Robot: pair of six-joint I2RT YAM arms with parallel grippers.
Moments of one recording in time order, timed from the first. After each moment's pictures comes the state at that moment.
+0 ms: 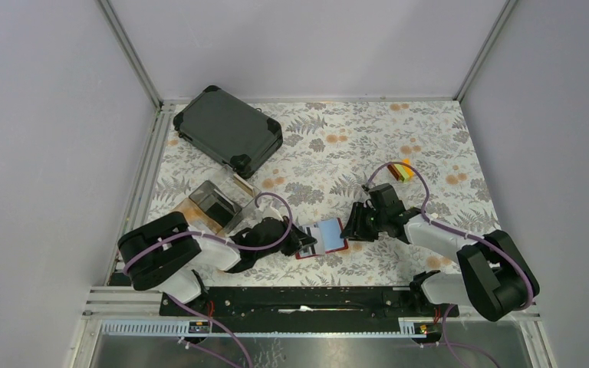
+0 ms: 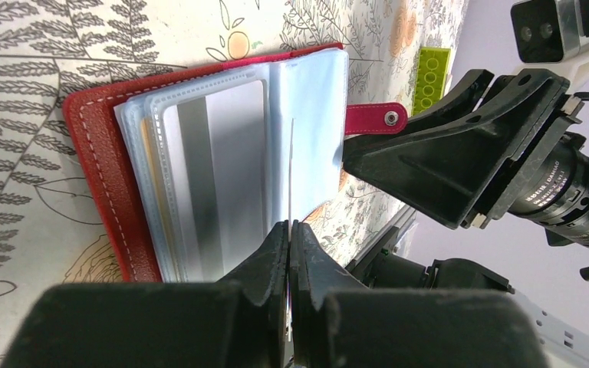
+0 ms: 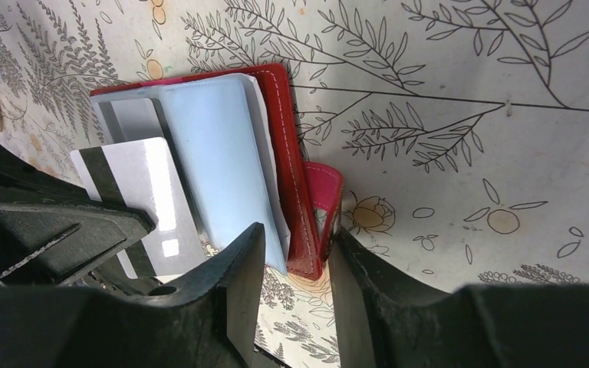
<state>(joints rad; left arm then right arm) -1.01 1.52 0.33 0.69 -0.04 -1.40 0.47 1.29 0.47 -0.17 -0.34 0.66</state>
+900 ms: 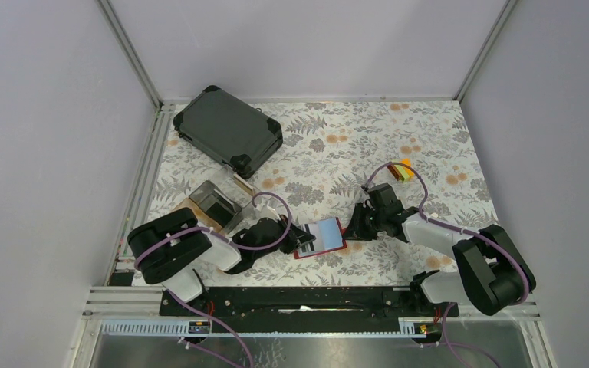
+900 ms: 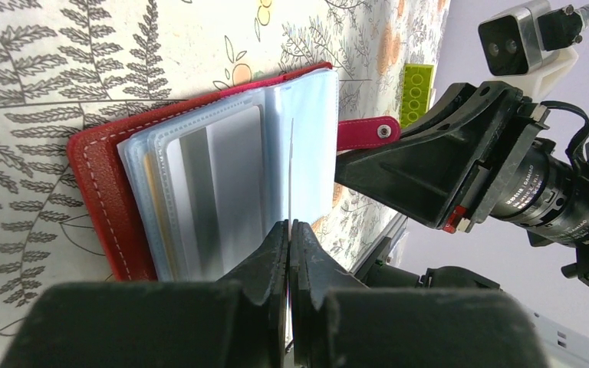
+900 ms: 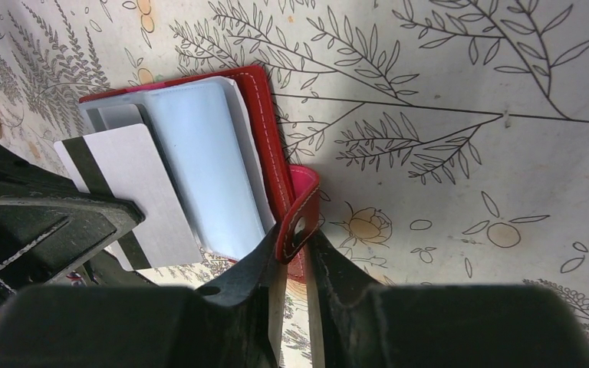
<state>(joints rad) -0.97 1.59 0.29 0.86 -0.04 -1.39 0.47 1.33 0.47 -0.14 -0.34 0.67</state>
